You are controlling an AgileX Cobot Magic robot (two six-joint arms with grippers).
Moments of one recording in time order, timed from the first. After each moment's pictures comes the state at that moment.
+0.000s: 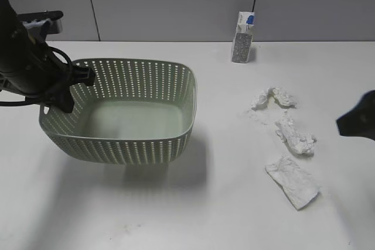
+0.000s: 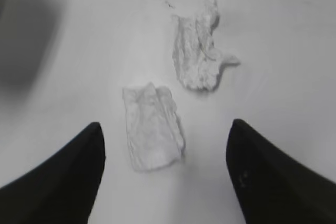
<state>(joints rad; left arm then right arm) -0.37 1.68 -1.05 -0.14 0.71 -0.23 0.23 1.20 -0.73 0.27 0.62 -0.22</state>
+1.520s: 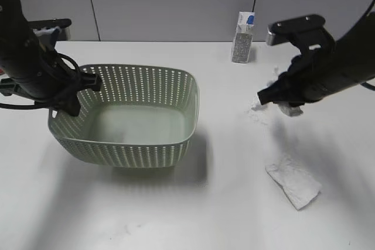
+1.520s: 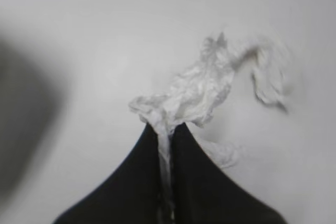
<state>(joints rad) -0.39 1.75 -1.07 -0.13 0.66 -0.23 0.46 1.62 -0.93 0.02 0.27 -0.02</state>
